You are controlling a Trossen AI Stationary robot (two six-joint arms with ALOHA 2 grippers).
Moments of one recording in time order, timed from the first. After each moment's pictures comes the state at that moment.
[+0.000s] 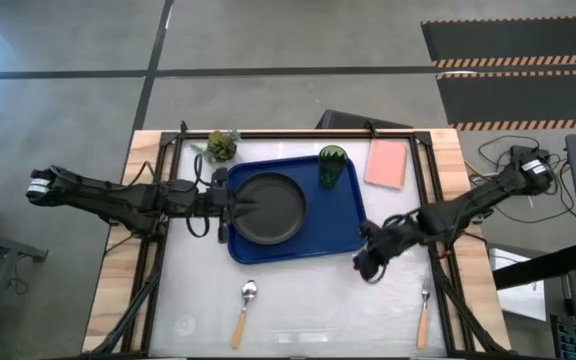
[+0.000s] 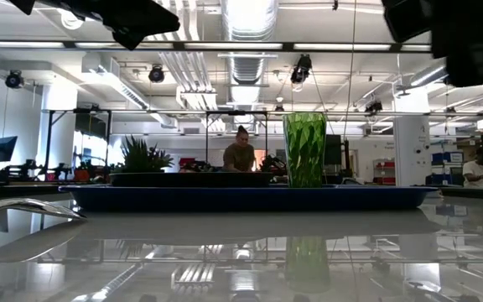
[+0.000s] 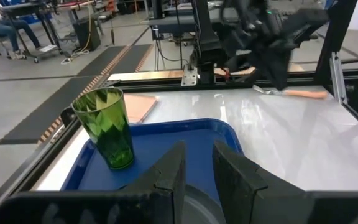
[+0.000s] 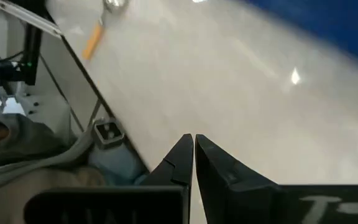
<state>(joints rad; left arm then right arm) -0.10 0.90 0.63 0.07 -0.22 0.04 0.42 1.20 0.82 -0.45 -0.08 1.36</state>
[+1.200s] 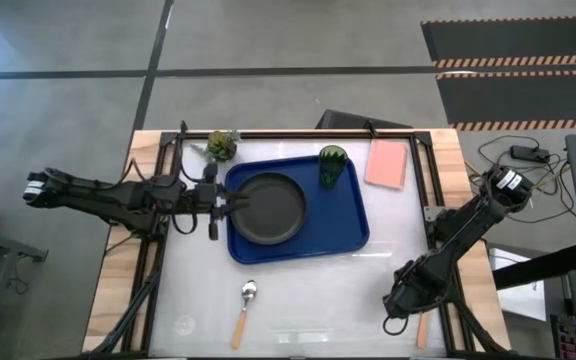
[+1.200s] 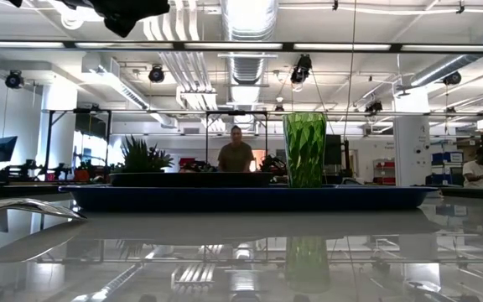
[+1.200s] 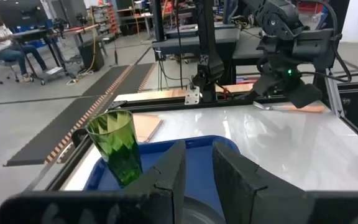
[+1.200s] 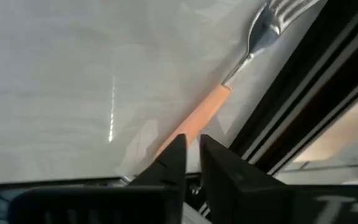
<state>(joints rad) -0.10 0.80 0.64 0.04 -0.22 0.09 0.82 1.51 0.84 -0.77 -0.53 2.21</state>
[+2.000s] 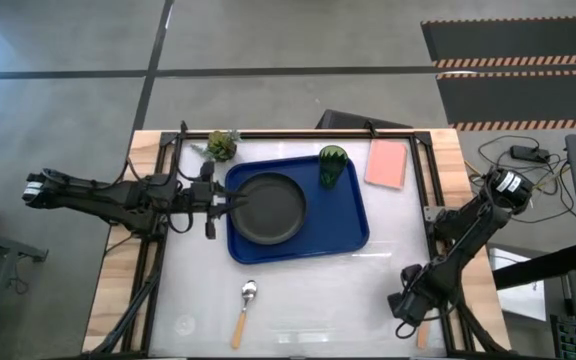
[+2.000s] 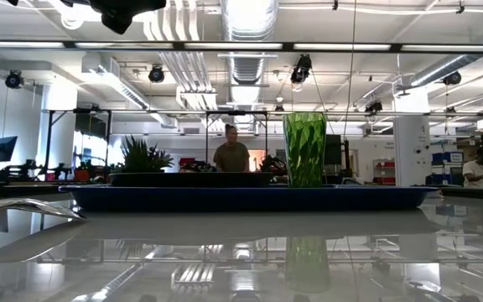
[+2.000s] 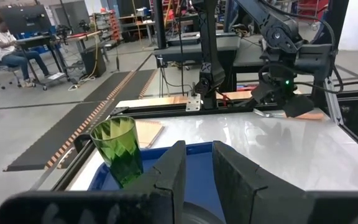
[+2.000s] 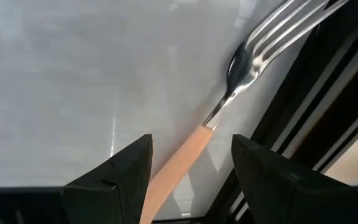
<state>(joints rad) -0.10 0.76 0.63 0.04 -0.22 0.09 0.93 1.53 0.81 -0.77 -0.39 2.29</state>
